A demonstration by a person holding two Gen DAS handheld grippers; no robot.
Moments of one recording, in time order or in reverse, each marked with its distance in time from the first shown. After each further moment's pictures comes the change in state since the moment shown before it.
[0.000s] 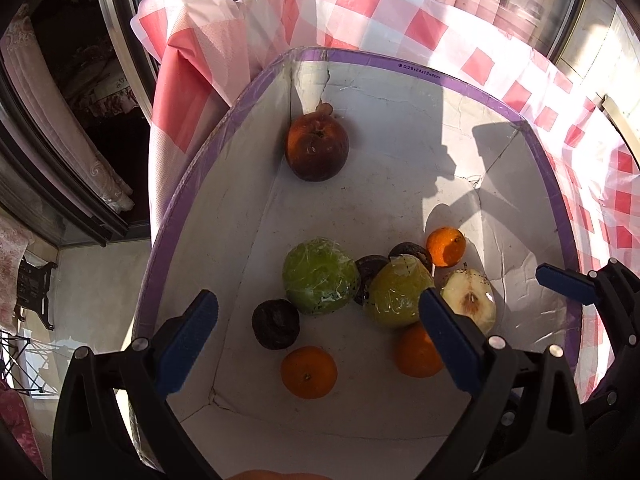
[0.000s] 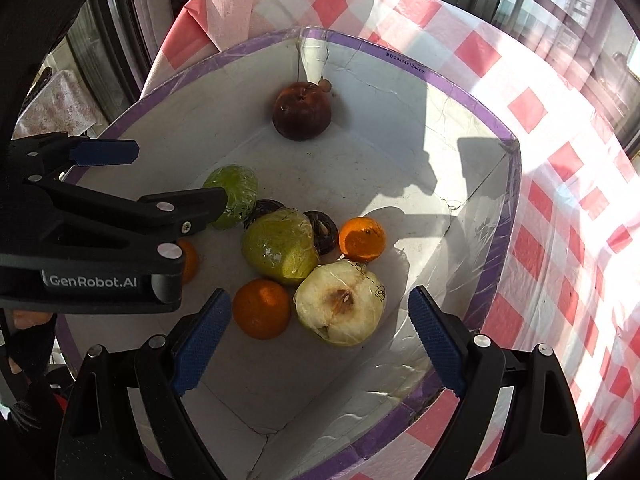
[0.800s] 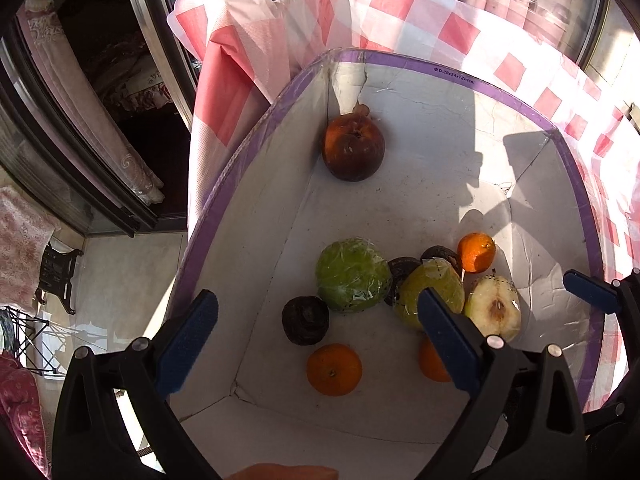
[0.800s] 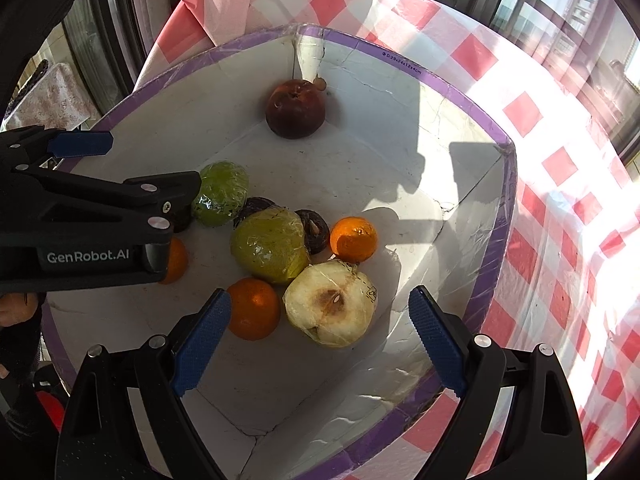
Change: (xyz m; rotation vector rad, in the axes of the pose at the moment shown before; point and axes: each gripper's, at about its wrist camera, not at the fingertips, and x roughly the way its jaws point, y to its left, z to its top) left arm -0.005 -0.001 -0.001 -0.052 -0.002 0.145; right arm 0.001 -0.001 -0.001 -0.023 -0.007 -0.027
